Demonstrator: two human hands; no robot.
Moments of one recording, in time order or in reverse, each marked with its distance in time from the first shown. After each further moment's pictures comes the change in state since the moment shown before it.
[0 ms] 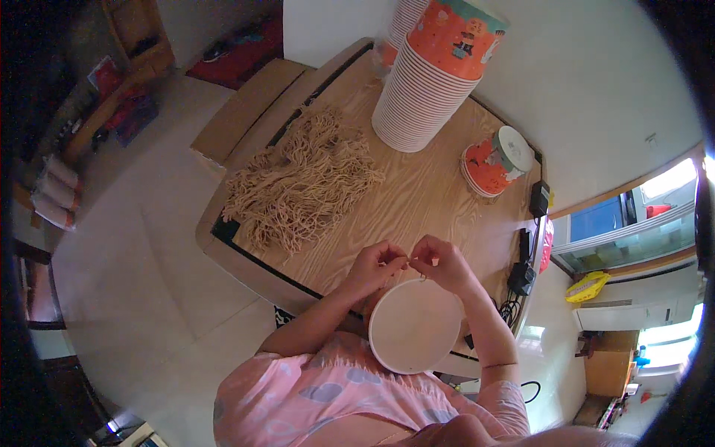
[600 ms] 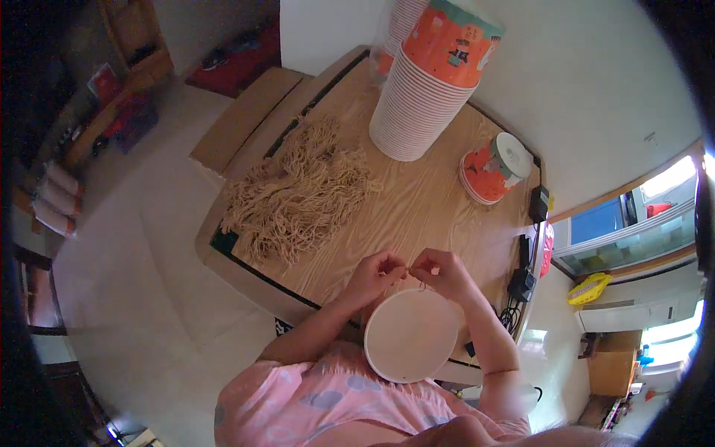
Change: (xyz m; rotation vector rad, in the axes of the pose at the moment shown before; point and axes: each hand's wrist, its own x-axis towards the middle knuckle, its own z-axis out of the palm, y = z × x) left_hand 0.005 -0.009 0.002 0.056 -0.012 -0.005; right_hand -0.002 0.000 -0.006 -0.113 -0.012 0.039
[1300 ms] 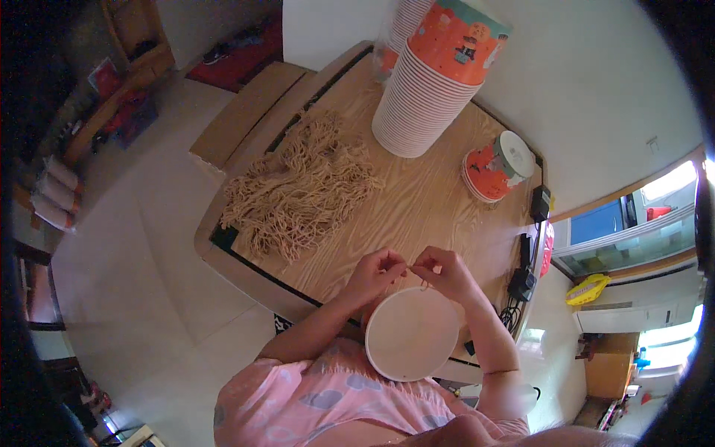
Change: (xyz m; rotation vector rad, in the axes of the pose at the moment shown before) left_hand -0.003 0.003 -0.003 -0.103 0.000 -0.049; right_hand 0.001 0.000 0.001 0.008 0.009 -0.002
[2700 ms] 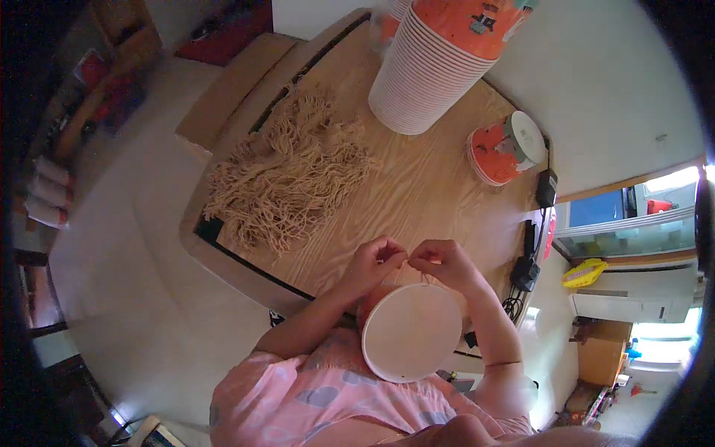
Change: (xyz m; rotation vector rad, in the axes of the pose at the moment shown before) left_hand 0.012 -0.011 -0.002 -0.062 0.018 -0.044; right_hand 0.016 0.023 0.002 0.180 -0.152 0.120
